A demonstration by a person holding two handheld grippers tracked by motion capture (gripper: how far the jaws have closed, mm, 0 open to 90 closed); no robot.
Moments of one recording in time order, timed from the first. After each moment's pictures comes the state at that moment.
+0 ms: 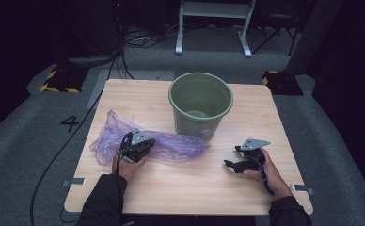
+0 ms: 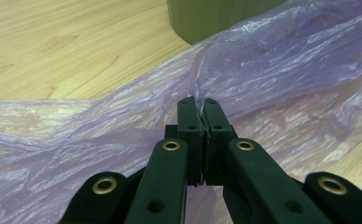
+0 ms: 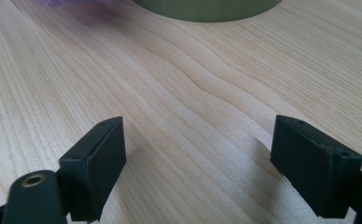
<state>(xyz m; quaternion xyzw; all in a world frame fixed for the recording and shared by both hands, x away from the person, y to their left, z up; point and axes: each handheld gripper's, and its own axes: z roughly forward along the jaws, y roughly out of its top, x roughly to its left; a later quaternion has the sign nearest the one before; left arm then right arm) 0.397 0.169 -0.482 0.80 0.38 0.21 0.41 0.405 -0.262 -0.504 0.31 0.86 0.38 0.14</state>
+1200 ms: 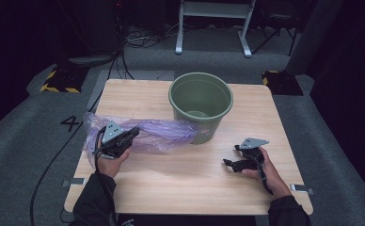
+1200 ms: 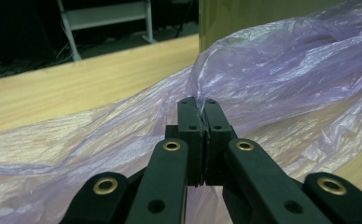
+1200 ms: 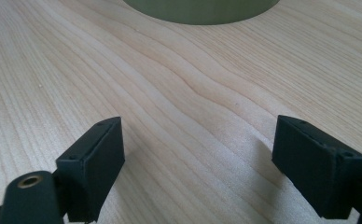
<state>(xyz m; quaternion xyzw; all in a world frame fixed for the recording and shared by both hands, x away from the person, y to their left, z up) 0.376 0.219 -0.429 0.72 0.39 0.25 0.51 0.408 -0.259 -0.504 0.32 0.86 0.38 0.14</state>
